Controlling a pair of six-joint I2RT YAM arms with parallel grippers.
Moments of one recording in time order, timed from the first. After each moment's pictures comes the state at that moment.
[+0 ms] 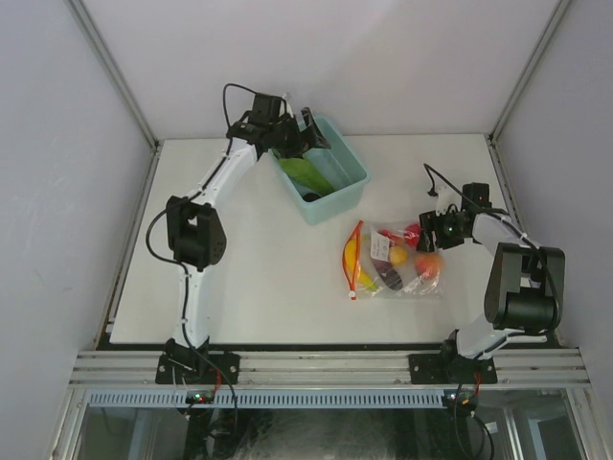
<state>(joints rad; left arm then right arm) -0.37 2.25 2.21 -0.65 0.42 -0.67 -0.16 1.58 0.92 -0.51 -0.46 -0.36</state>
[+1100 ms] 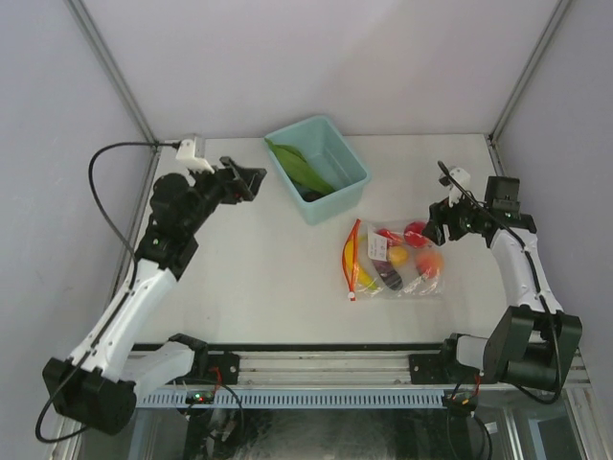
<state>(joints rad) -0.31 1.08 1.02 0.02 0.15 -0.46 -0.21 1.27 0.94 -0.62 -0.66 -0.52</state>
